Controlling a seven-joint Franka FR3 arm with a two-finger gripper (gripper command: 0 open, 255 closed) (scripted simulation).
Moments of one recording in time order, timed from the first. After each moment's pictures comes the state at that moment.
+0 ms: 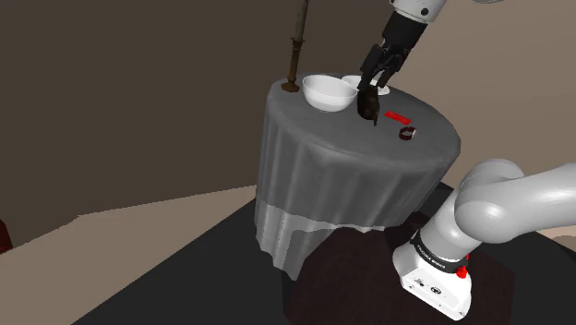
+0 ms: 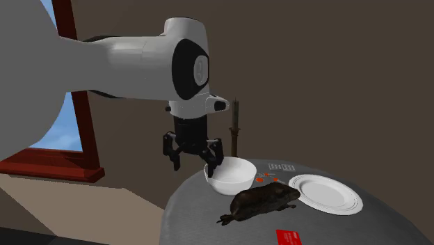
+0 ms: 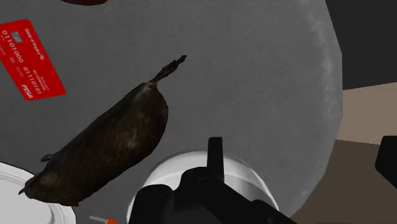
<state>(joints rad) 0.02 -0.79 0.01 -2.35 0.04 1.71 0.09</state>
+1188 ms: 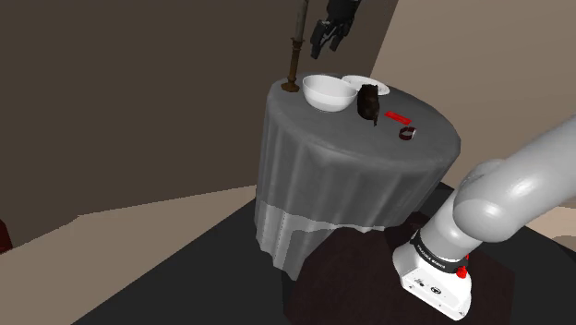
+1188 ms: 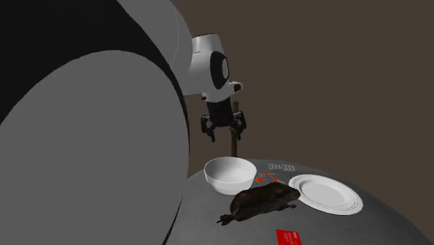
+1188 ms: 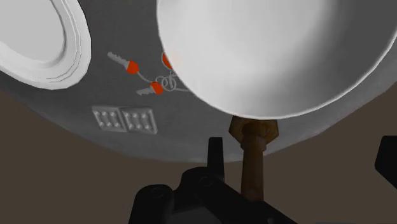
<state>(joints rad) -0.02 -0.27 0.01 -1.95 -0.14 1.97 -0.02</state>
